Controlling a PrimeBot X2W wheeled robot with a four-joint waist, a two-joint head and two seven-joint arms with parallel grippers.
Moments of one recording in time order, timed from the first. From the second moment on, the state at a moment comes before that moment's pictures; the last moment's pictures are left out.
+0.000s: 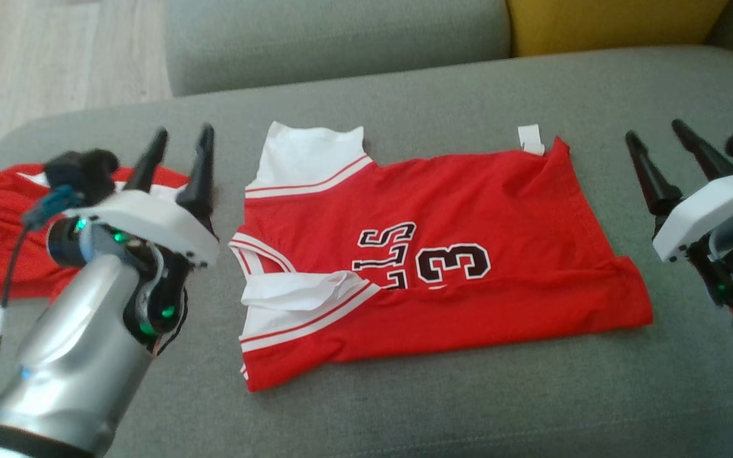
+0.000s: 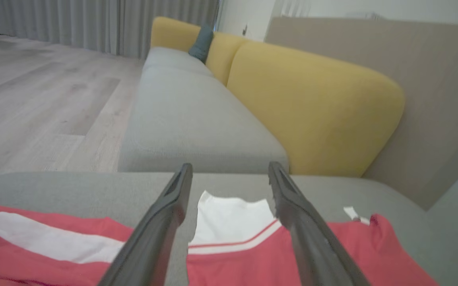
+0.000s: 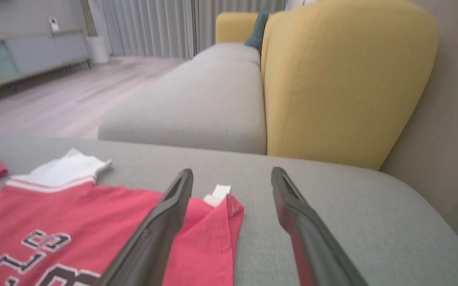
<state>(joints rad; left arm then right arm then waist) -0.59 0.37 -0.69 0.47 -0.89 0.12 -0.22 -0.74 -0.55 0.83 0.83 0.81 0.13 -0.20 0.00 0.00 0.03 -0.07</state>
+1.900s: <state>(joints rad) -0.19 0.07 -0.47 0.72 -0.34 0.12 -0.07 -0.07 -0.17 0.01 0.24 0.22 0.13 -0.22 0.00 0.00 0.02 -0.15</state>
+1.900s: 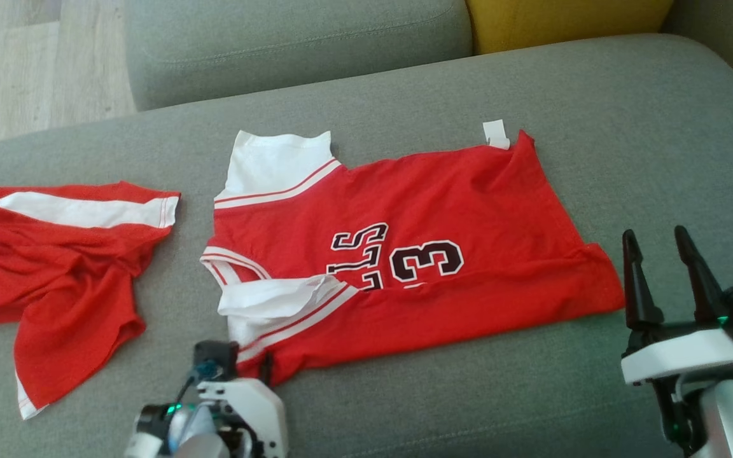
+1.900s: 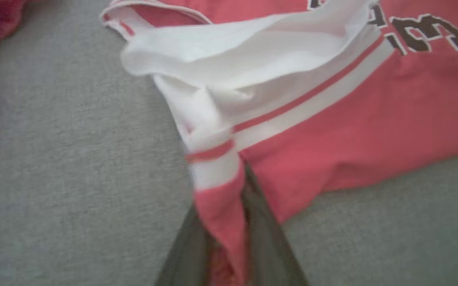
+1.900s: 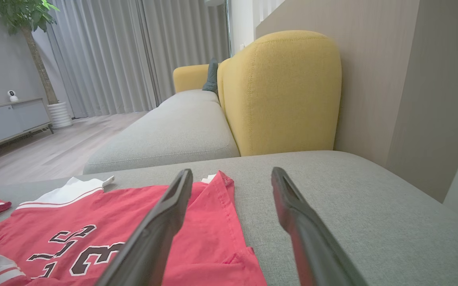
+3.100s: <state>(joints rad) -0.19 0.09 -0.48 0.59 -0.34 0.17 -0.19 -0.22 -0.05 -0.21 0.72 0.08 0.13 0.08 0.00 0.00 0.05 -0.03</state>
